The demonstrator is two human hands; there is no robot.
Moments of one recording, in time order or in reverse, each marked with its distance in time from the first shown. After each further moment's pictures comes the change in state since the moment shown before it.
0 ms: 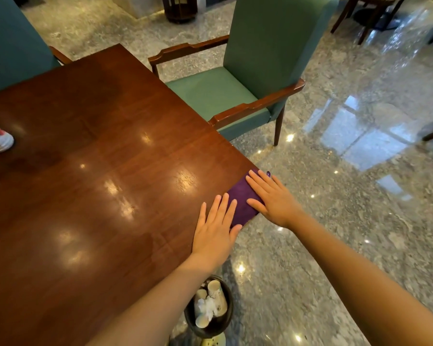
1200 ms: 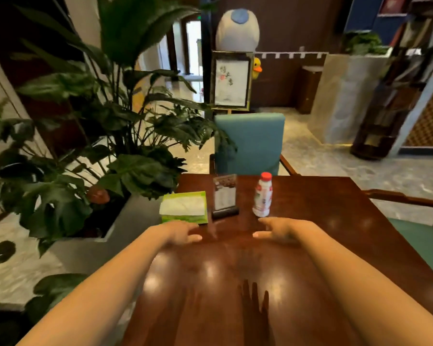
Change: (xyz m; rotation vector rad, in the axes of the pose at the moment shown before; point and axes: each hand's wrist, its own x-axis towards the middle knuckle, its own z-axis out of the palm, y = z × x) left_hand -0.319 -0.515 -0.222 -0.215 -0.226 -0.669; right_hand 0.224 -0.565 -0.156 -0.077 -0.508 -0.355
